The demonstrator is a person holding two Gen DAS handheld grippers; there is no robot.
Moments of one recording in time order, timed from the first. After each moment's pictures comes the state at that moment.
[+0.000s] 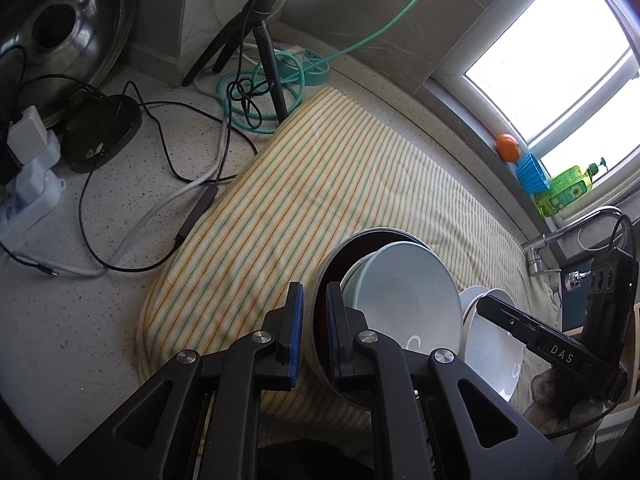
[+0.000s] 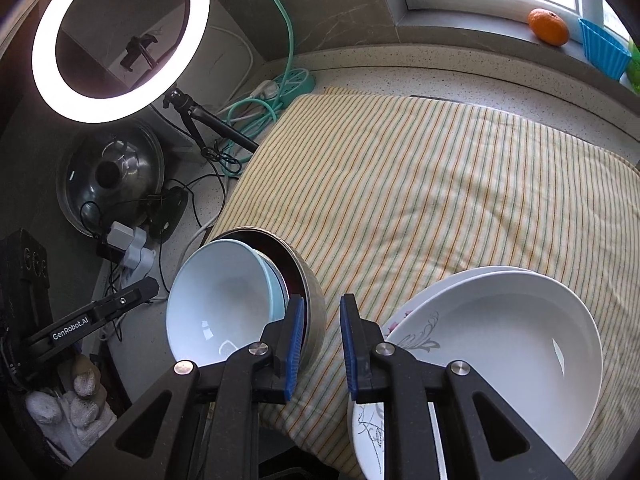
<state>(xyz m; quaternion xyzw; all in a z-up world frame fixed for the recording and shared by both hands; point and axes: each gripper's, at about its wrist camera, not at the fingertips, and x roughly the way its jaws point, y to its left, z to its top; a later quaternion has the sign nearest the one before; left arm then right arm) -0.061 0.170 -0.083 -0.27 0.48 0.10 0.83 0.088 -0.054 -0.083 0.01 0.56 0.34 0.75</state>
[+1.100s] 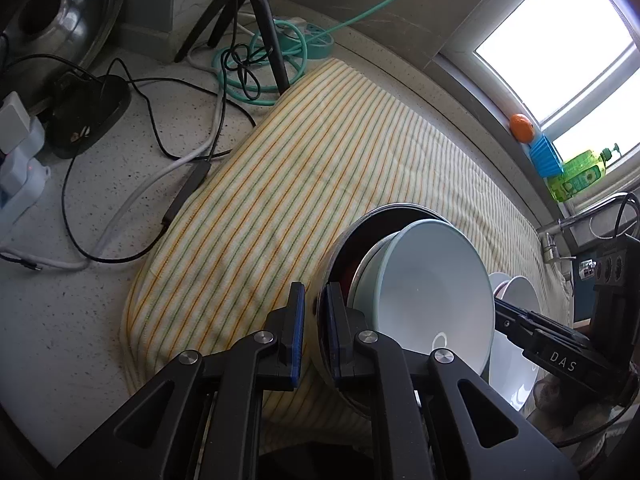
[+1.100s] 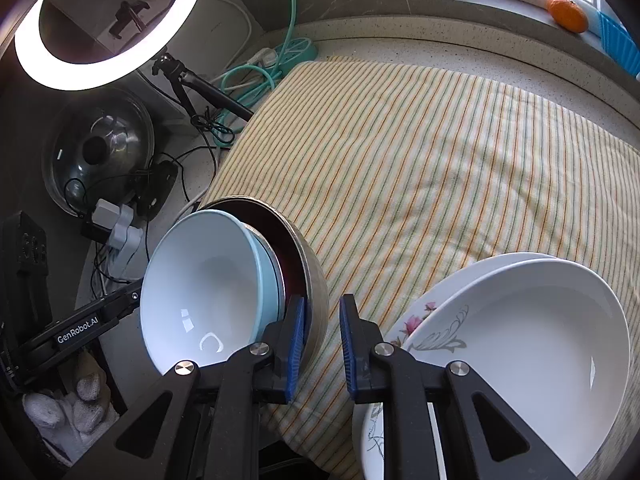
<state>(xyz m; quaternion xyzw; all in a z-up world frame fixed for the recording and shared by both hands) -0.049 0.168 -0.112 -0.27 0.51 0.10 0.81 0.089 -0.032 -0.112 -0.01 0.59 0.34 0.73</state>
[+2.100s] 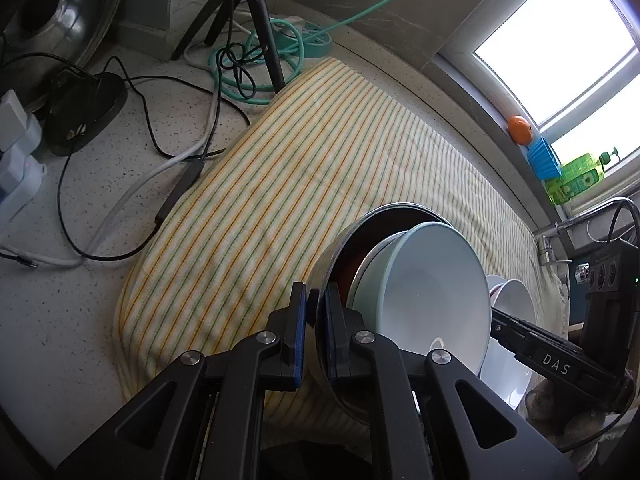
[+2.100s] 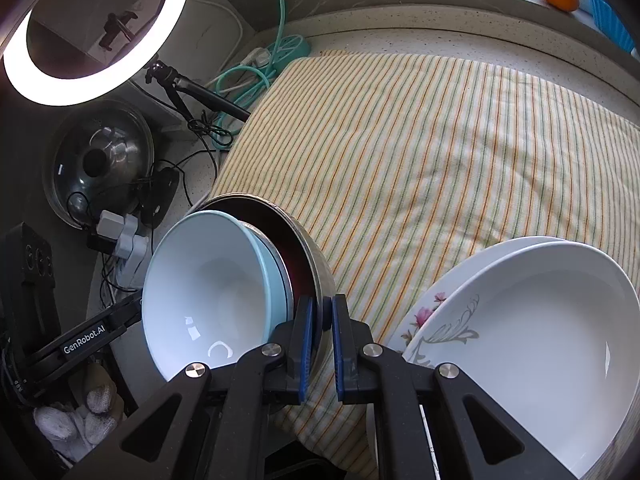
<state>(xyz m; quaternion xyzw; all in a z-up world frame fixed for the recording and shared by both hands) -0.045 0.164 -0.108 -0.28 0.51 0.09 0.81 0.088 -0.035 -0.112 0.02 0.60 0.33 0.73</state>
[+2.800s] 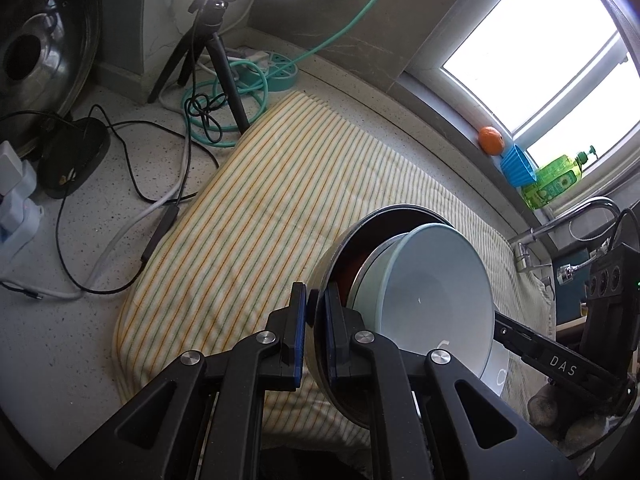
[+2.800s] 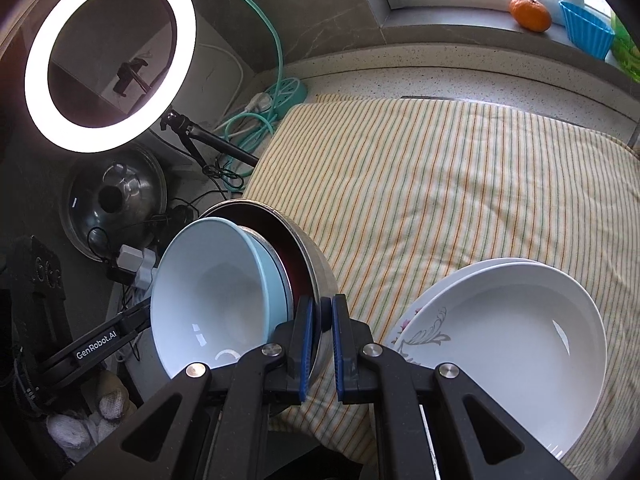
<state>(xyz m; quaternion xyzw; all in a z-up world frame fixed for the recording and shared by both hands) -0.032 0.149 -0.067 -0.26 0.48 0.07 0.83 0.090 -0.059 -0.063 0.06 0.57 0.32 0.75</state>
